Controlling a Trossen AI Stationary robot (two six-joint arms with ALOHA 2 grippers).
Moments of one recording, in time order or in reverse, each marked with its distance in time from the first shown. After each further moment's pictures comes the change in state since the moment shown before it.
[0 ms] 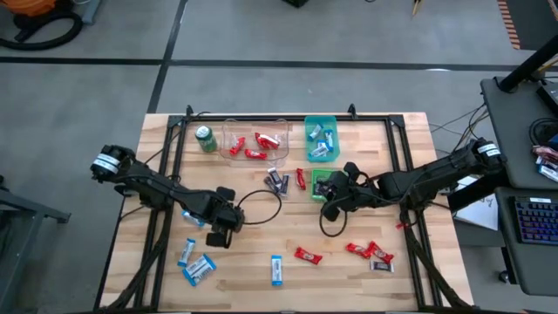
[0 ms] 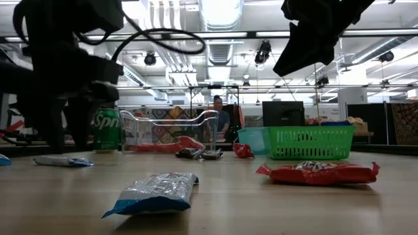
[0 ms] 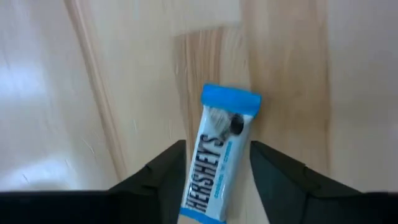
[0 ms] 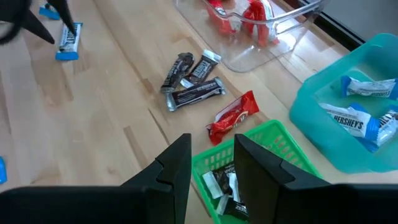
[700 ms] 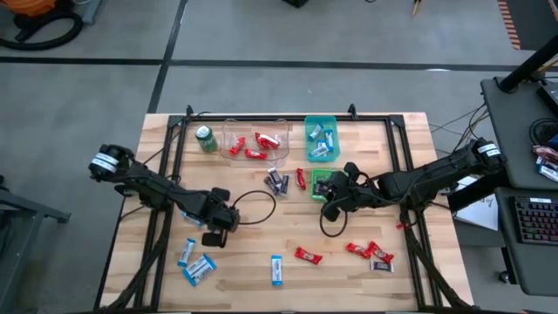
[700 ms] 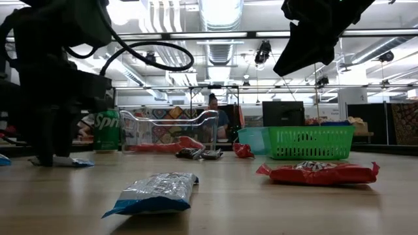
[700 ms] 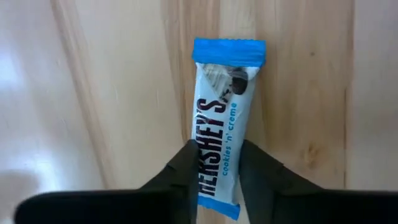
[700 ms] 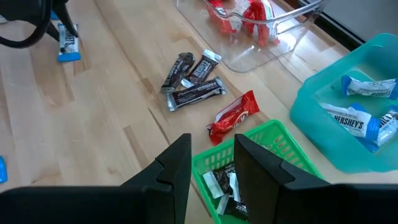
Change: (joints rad) left arm -0.001 -0.003 -0.092 0.054 0.011 -0.031; right arm 0.000 0.000 0.000 0.000 0.001 0.000
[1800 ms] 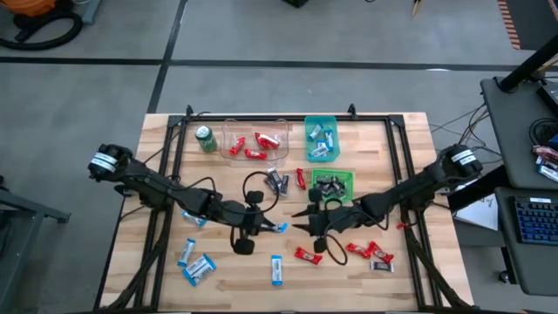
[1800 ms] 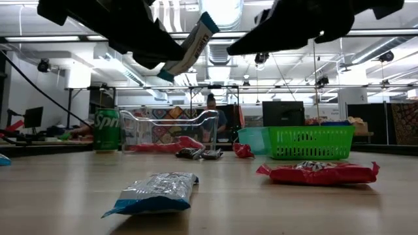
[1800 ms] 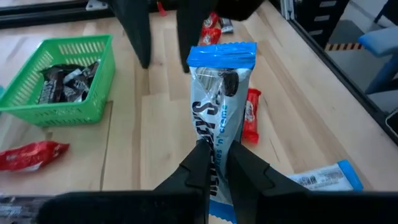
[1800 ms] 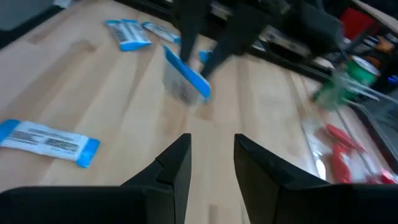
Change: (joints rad) left arm 0.011 -0.029 0.056 0.867 -0.011 0.128; right arm 0.111 0.279 -0.052 0.755 -0.189 -0.767
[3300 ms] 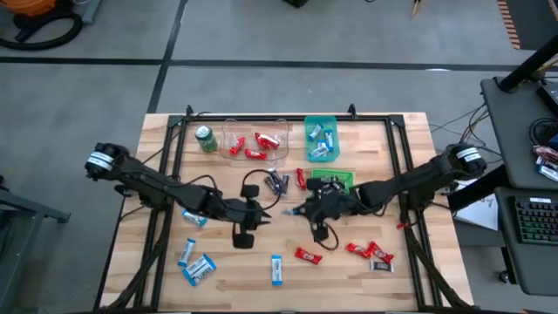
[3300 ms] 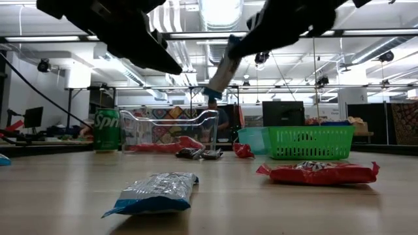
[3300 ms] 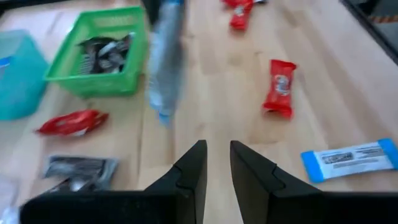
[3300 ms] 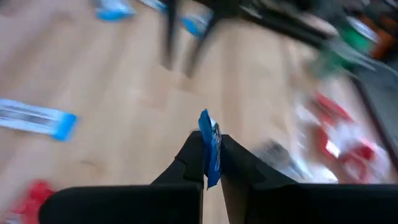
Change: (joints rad) left arm 0.020 -0.043 0.029 -0.193 -0.084 -0.003; right arm -0.109 -0.062 0.113 -0.317 -0.091 0.022
